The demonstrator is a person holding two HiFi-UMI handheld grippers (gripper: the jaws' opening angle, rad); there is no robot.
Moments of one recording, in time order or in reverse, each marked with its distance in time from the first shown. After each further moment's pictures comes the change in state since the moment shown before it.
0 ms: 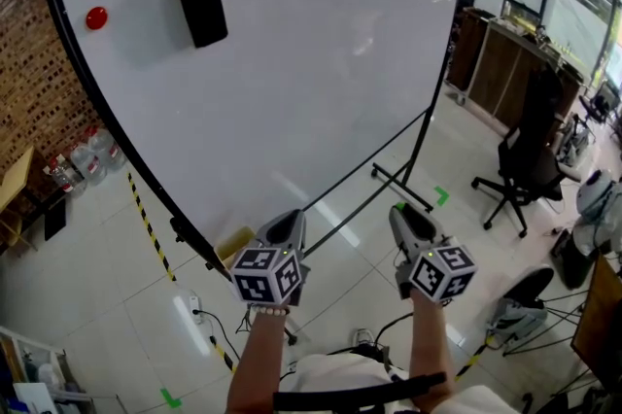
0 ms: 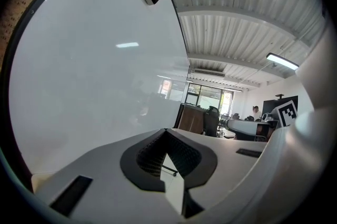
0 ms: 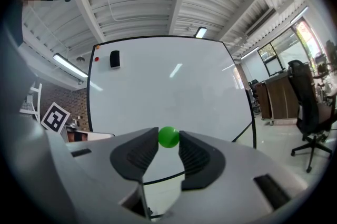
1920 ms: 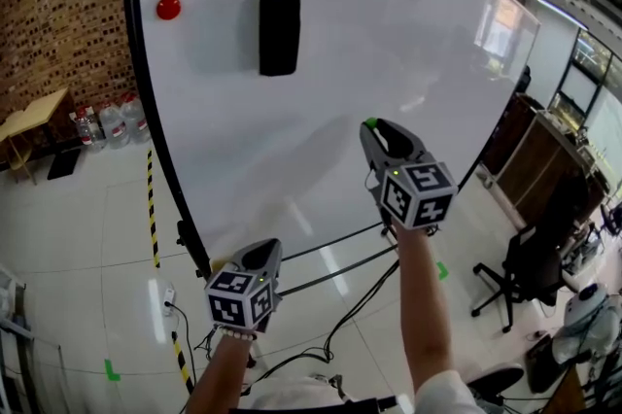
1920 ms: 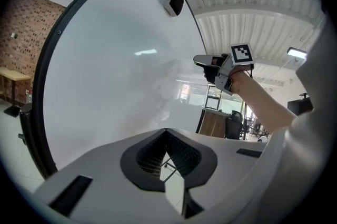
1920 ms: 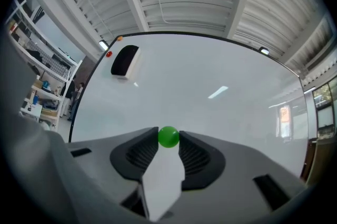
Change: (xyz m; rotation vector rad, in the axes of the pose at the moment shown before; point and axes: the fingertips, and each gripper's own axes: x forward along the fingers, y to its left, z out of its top) left arm -0.023 0.063 0.025 -0.038 -0.062 0.231; right arm 0.214 0.114 0.201 -0.462 -0.146 0.325
